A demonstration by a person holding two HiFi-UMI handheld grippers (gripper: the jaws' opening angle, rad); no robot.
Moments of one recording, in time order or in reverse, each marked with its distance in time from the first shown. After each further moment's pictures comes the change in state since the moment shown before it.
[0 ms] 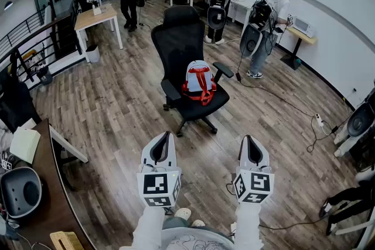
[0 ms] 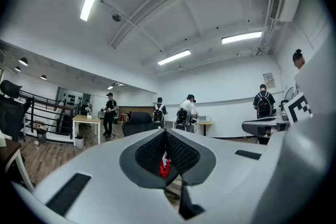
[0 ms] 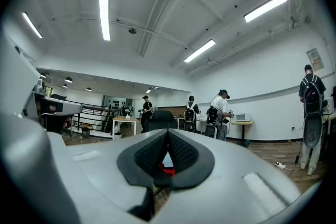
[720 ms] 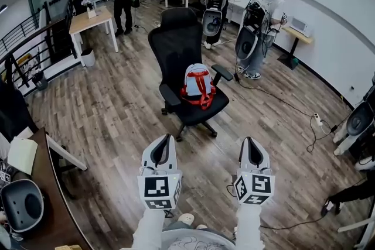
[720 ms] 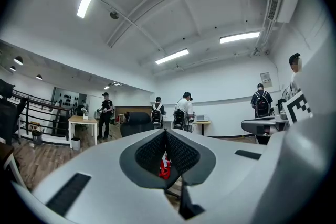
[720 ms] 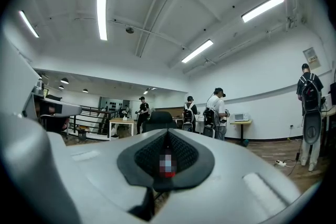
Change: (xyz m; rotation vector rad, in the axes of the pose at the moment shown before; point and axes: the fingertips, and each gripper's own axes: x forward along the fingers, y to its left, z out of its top) left arm 0.036 0.030 0.004 0.018 -0.009 -0.041; right arm 0.040 0.014 -0.004 0.018 -0.016 -0.030
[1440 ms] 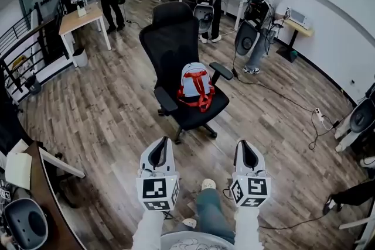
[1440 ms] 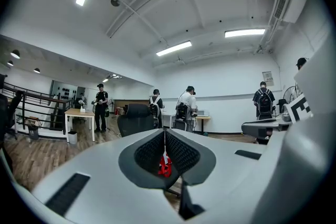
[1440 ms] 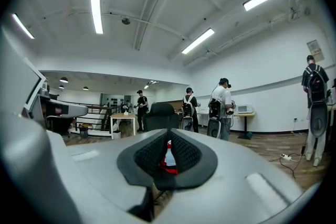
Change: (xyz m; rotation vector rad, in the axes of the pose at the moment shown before) left arm 0.101 0.035 -0.038 -0.025 0.072 -0.015; right arm 0.094 0.003 -0.045 0.027 0.075 0.018
